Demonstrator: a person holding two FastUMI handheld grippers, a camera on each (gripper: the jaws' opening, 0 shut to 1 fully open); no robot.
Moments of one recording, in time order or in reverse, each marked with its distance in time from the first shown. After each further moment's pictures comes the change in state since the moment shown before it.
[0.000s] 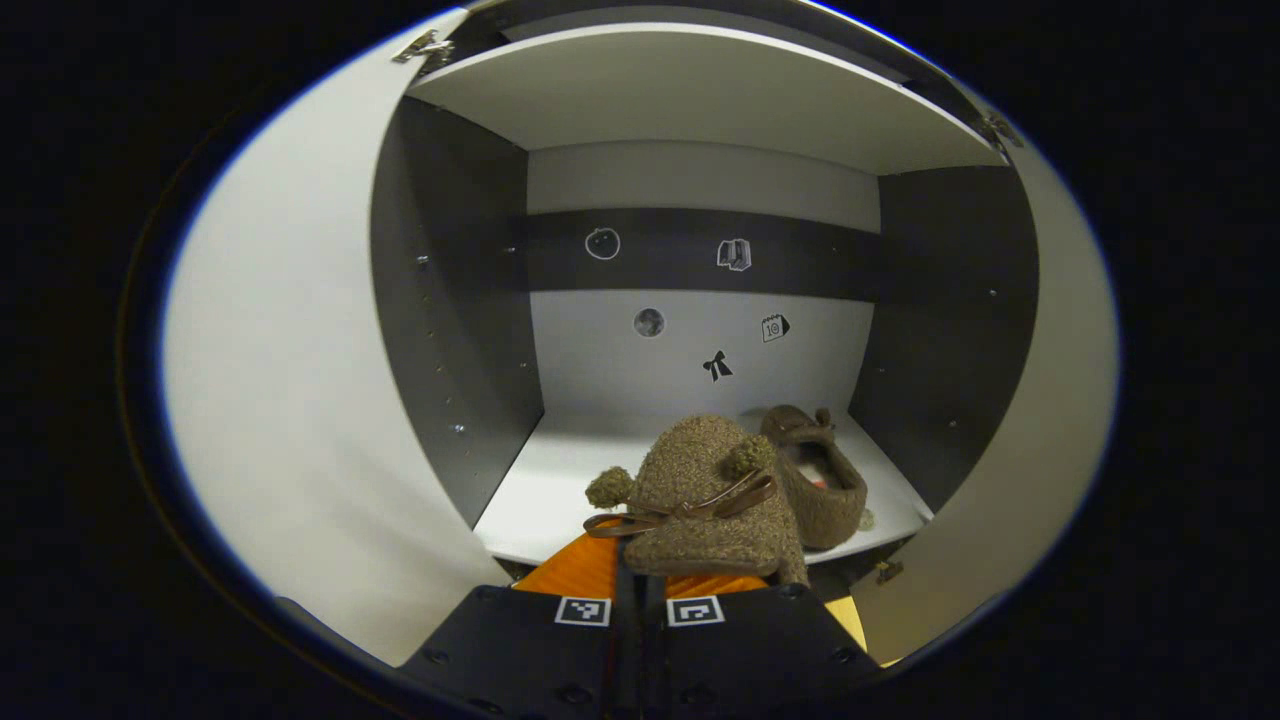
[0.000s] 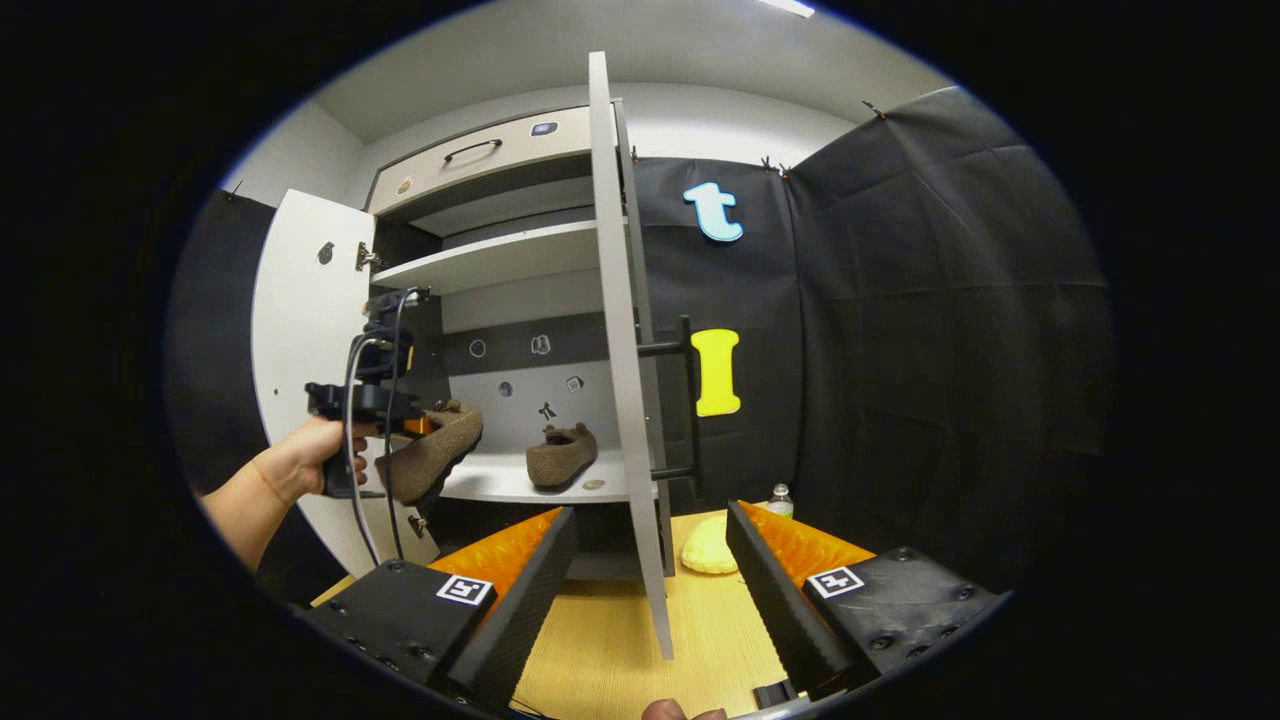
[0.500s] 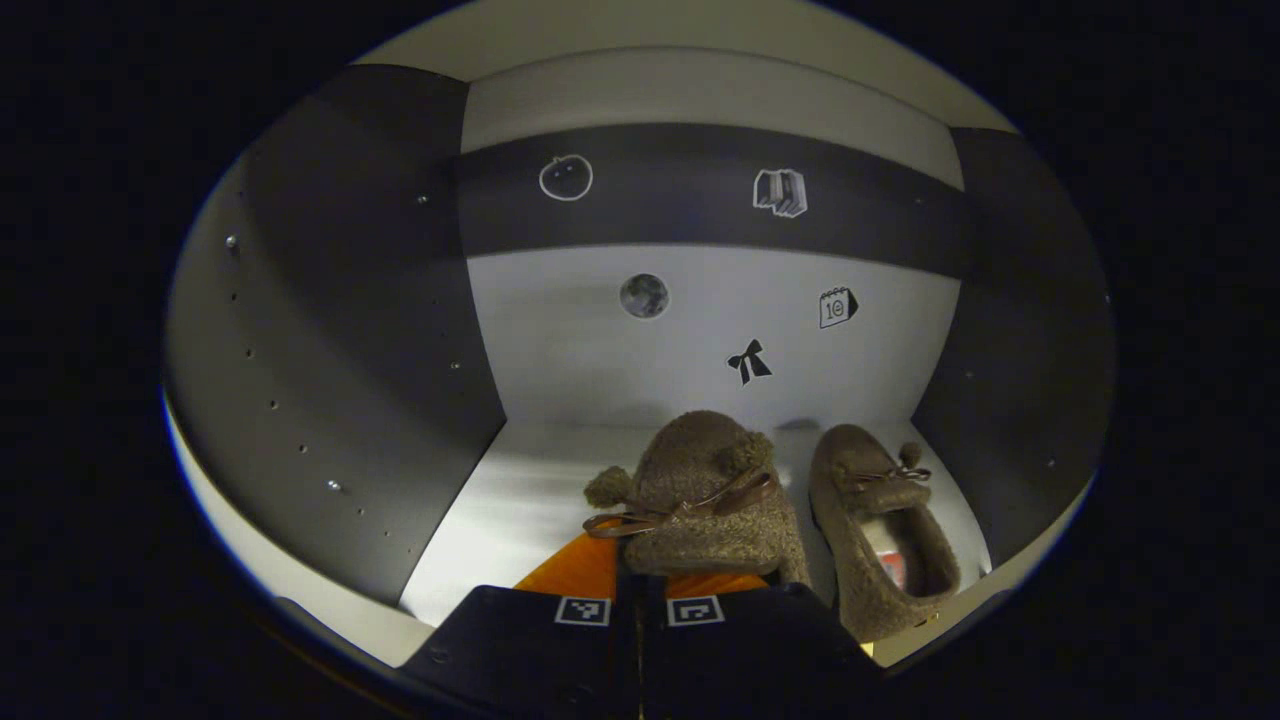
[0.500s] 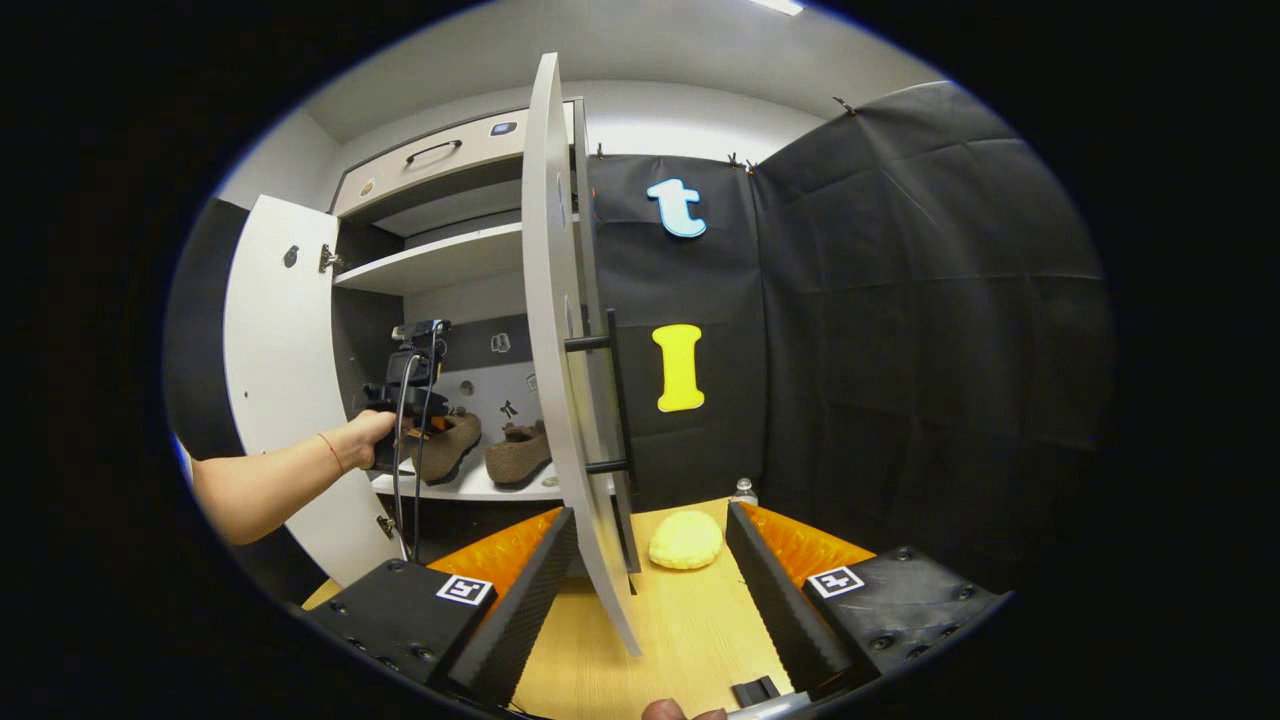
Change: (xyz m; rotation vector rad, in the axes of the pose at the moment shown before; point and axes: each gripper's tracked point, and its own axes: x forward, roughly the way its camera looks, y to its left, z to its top) left arm 0.140 -0.001 0.003 0.012 0.115 0.048; right arm -0.001 -0.037 0.000 0.001 0.003 -0.092
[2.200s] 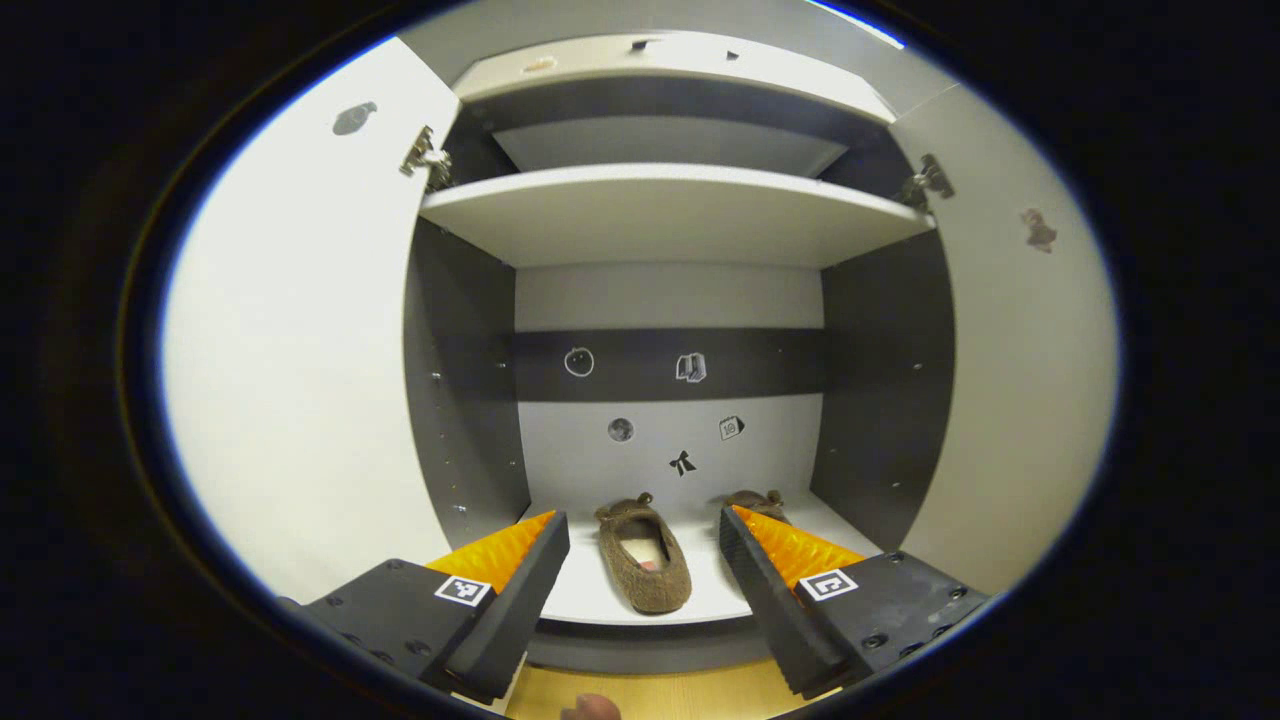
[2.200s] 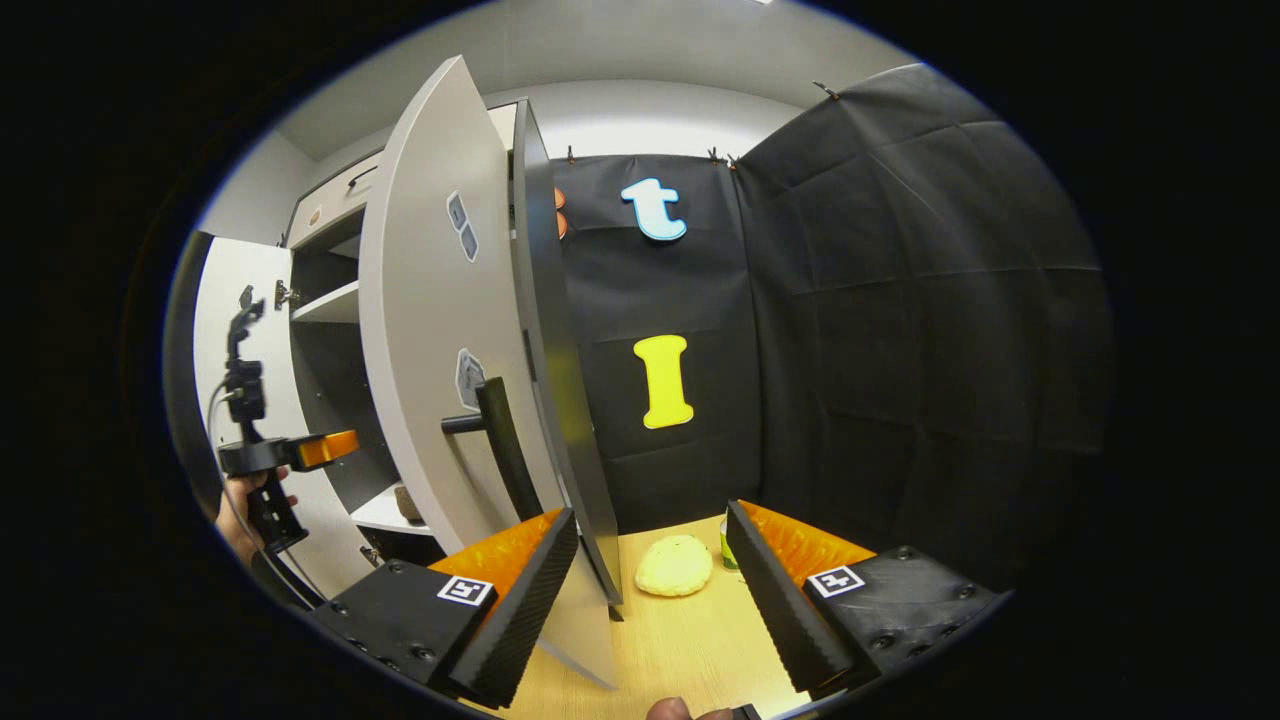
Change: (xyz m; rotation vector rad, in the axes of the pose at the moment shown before) left arm -0.258 -0.007 -0.002 0.018 -0.496 -0.108; right arm 0.072 -0.039 0.044 0.050 -0.017 0.014
